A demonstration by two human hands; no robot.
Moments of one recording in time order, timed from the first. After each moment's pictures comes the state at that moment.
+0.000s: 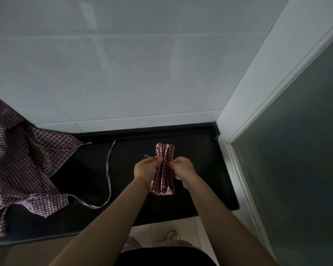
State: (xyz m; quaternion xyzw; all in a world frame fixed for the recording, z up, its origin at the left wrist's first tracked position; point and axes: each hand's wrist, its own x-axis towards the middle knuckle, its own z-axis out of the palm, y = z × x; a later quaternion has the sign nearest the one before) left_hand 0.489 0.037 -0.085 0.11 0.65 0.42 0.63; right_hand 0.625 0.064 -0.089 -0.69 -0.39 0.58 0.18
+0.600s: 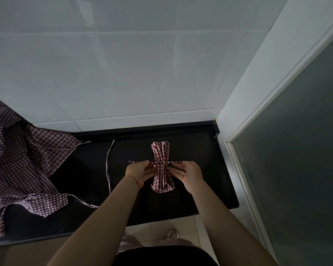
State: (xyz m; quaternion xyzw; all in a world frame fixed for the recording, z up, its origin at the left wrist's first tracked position) left_hand 0.464 0.046 -0.108 0.05 0.65 0.40 0.65; right_hand 0.637 0.051 -0.091 -0.60 -0.05 0.69 0.39
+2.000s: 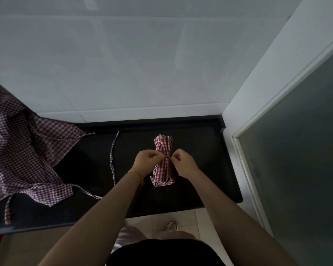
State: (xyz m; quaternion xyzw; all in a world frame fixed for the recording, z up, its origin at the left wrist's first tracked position) left_hand 0.456 0.038 -0.091 0.44 0.67 0.27 0.53; right_hand 0.619 0.063 -0.099 -0.67 -0.58 0.46 0.08
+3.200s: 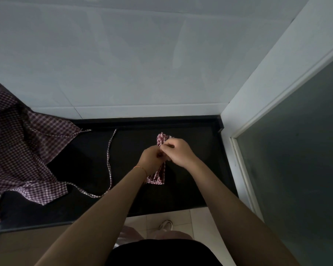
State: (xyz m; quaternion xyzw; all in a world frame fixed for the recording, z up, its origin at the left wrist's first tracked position) left_hand 0.472 0.052 -0.093 0.59 0.66 0.18 0.44; right_hand 0.603 0.077 -0.049 -0.58 -0.65 0.48 0.12
